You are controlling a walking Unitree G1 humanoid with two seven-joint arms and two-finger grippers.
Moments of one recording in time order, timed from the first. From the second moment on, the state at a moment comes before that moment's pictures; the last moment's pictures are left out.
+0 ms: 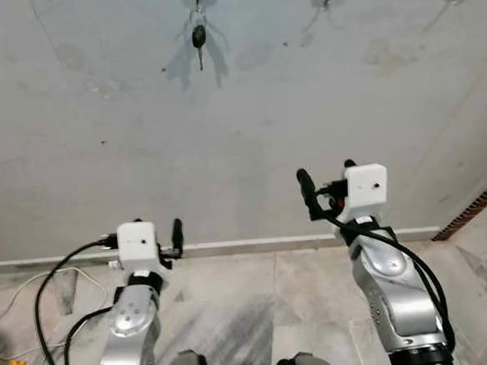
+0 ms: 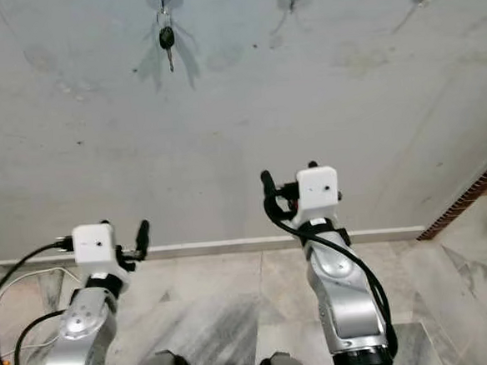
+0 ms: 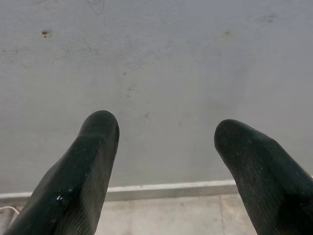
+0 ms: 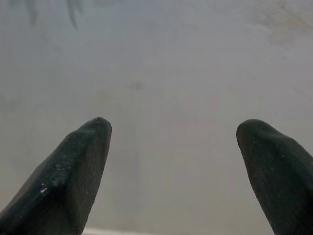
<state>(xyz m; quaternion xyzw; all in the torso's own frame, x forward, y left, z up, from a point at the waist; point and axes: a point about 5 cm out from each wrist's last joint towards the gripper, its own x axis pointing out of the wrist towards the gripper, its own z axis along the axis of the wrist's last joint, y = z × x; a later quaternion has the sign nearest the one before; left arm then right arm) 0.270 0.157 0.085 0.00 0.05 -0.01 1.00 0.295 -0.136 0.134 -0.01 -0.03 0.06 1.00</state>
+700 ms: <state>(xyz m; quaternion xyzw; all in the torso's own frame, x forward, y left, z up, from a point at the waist) 0.268 0.163 0.082 0.01 0.06 0.00 1.00 0.297 -0.128 0.138 -0.01 -0.04 0.07 1.00</state>
